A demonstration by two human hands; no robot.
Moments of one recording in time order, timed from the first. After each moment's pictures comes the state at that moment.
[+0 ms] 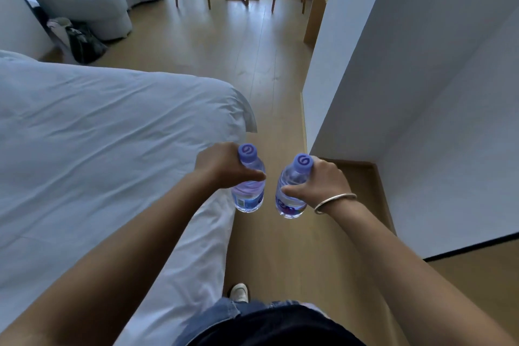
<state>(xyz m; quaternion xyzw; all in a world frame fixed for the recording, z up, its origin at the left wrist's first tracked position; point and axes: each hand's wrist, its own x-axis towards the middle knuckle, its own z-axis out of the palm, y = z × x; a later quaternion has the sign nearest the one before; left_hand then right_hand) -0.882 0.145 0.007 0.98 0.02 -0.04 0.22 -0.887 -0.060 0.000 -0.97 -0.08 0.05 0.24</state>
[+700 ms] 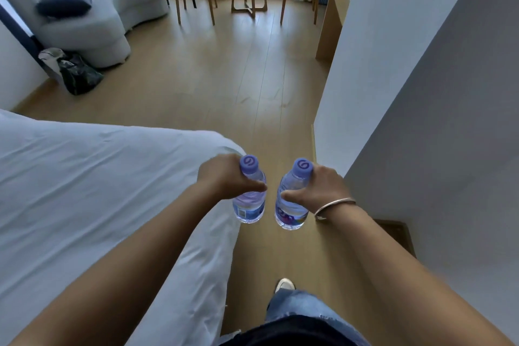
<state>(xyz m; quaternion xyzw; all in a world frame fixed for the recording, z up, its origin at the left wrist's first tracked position) -0.506 0.138 -0.001 0.98 0.03 -0.07 0.19 -0.496 -0.062 -0.020 -0.96 -0.09 0.05 0.26</state>
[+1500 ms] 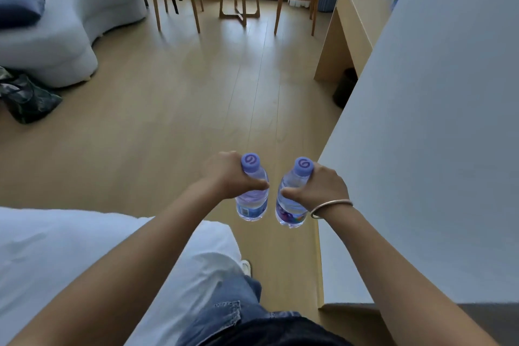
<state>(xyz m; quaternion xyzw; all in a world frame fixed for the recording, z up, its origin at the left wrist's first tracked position) -0.061 0.188 -0.017 0.96 0.02 -0.08 0.26 -0.064 -0.007 -0.017 -0.96 -0.02 0.06 0.27</state>
